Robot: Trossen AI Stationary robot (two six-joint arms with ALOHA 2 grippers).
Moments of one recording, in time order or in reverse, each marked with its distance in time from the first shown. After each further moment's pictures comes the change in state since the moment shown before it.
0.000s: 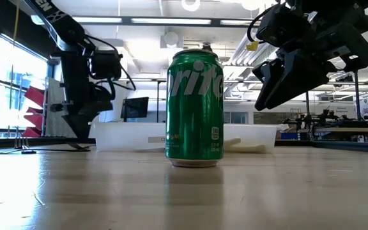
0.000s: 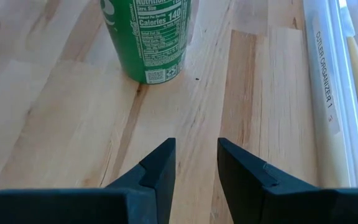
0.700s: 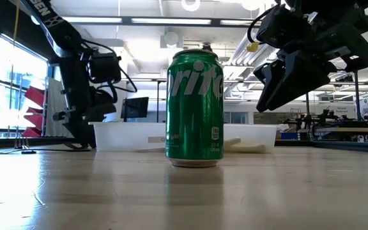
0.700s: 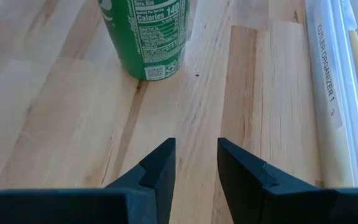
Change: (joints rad) left arm -0.004 0.037 -0.065 0.123 0.021 -0.007; right arm 0.000 0.000 0.000 -0.011 -0.002 0.016
